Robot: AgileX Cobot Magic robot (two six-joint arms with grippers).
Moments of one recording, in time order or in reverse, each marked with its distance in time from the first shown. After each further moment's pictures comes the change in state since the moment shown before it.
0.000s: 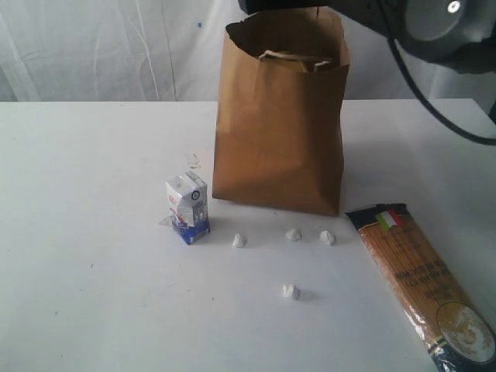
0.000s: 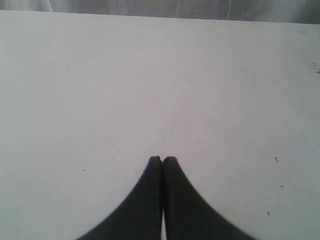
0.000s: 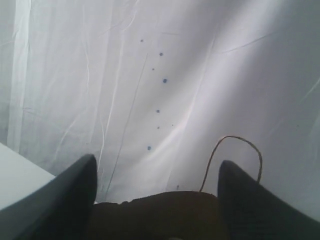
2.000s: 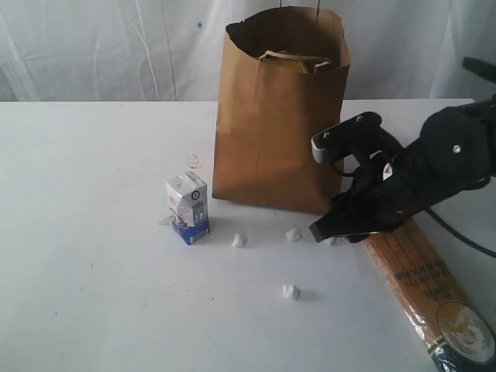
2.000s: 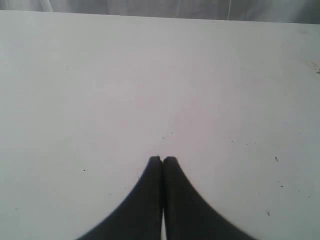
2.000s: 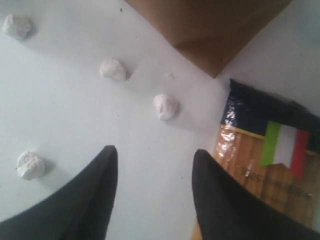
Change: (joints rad) left arm 0.000 0.000 0.000 0.000 0.000 0.000; right arm -0.143 0.077 0.327 -0.353 0.714 0.491
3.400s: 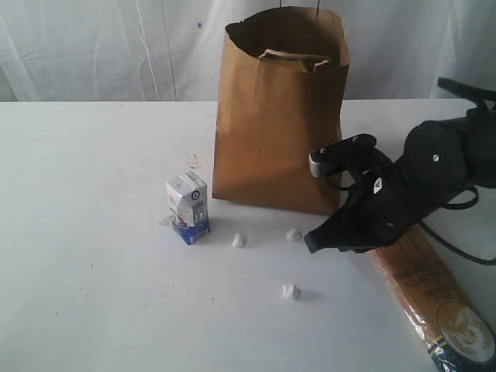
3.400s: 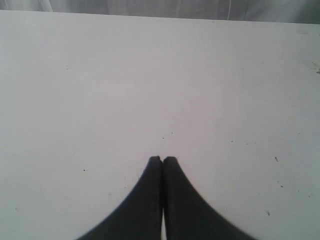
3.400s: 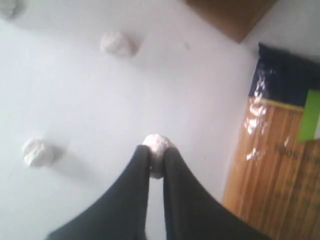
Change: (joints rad) left arm 0.000 0.000 0.000 0.000 0.000 0.000; right arm 0.000 0.035 0.000 0.048 0.061 0.047
